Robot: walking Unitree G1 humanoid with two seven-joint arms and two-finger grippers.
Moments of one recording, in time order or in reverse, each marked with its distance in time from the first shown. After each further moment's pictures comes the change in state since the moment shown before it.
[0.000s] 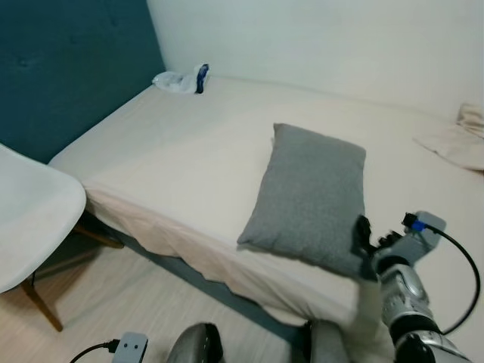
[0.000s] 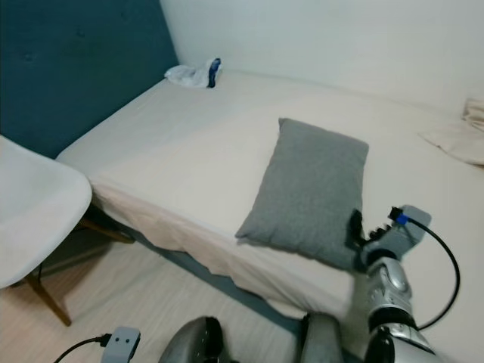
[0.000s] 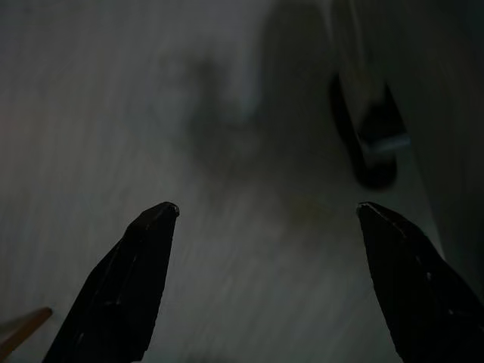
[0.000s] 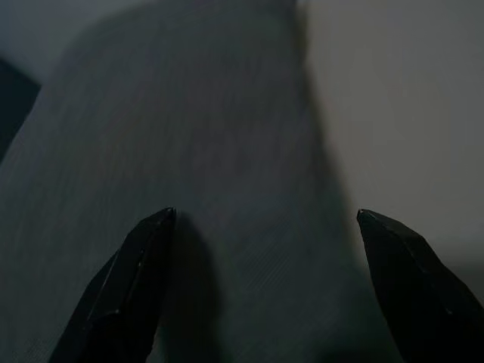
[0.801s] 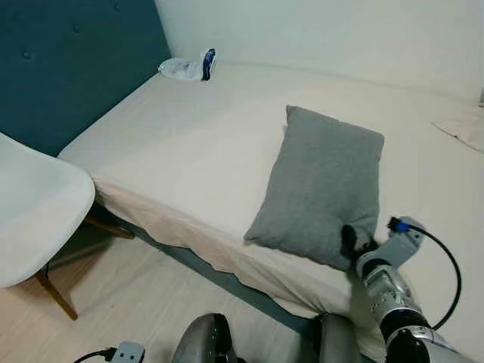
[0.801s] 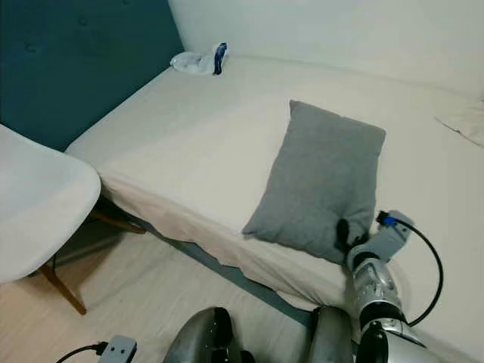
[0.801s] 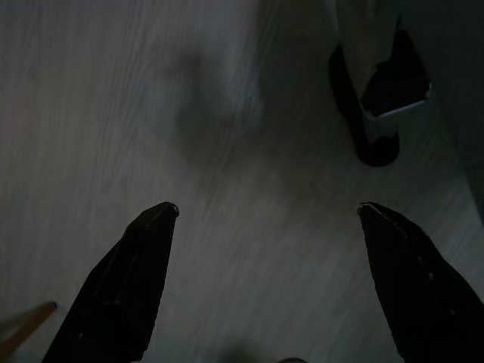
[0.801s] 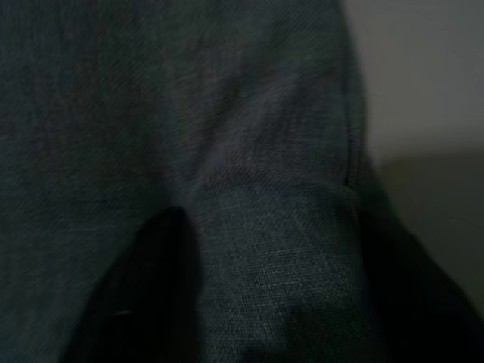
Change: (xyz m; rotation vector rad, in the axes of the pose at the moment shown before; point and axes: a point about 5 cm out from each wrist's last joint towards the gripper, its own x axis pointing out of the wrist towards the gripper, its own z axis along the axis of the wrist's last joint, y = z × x) left arm -0.007 0.010 -0.005 0.030 -0.005 -0.025; right arm -0.001 0.008 -0.032 0.029 0.283 -0.068
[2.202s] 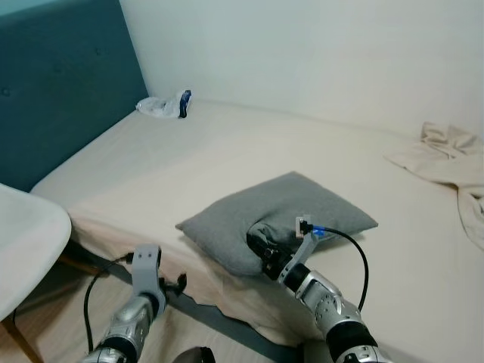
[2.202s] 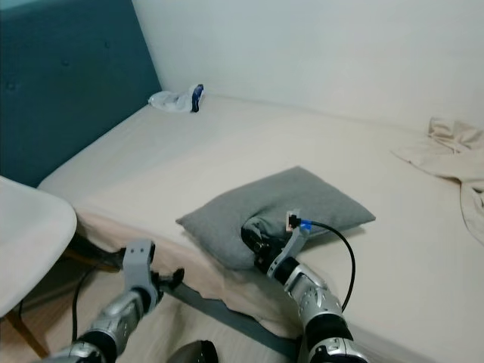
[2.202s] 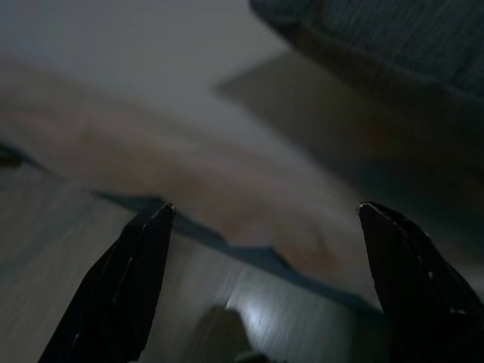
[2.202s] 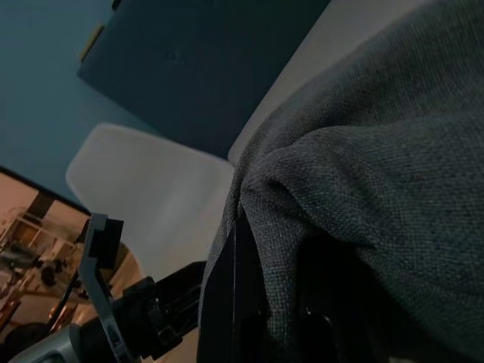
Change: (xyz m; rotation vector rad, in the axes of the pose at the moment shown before) left arm 0.024 -0.011 0.186 -0.195 -0.494 0.028; right arm -0.024 0.113 -0.061 0.064 0.193 0.840
